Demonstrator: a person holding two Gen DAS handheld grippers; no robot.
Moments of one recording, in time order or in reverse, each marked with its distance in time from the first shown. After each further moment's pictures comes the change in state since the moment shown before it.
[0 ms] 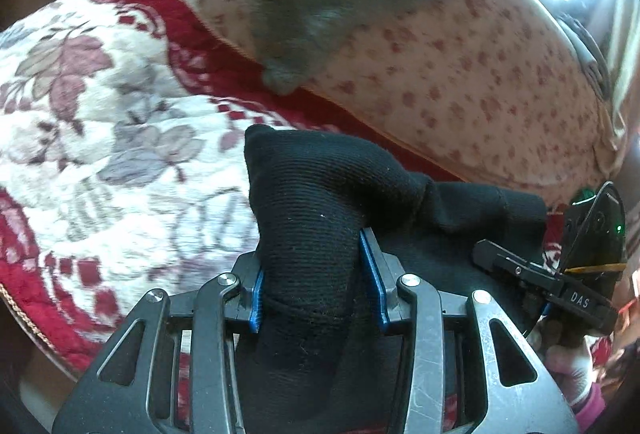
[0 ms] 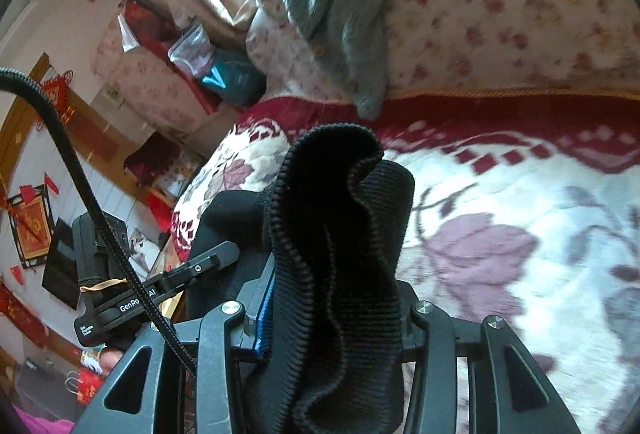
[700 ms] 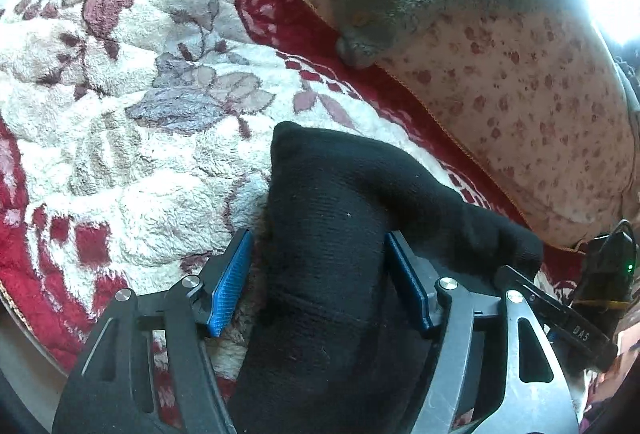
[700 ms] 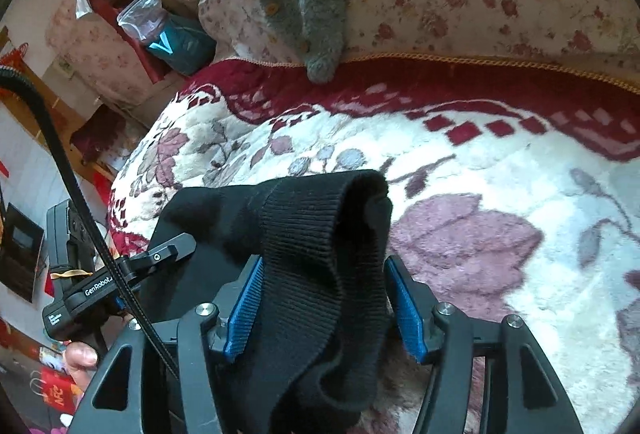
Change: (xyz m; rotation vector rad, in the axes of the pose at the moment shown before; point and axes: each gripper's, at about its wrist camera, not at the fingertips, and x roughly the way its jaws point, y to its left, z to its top) left arm 0.042 0.053 -0.012 -0.170 0.056 0.074; right arm 0.049 -0.021 -0.001 -0.021 0.089 -0.207
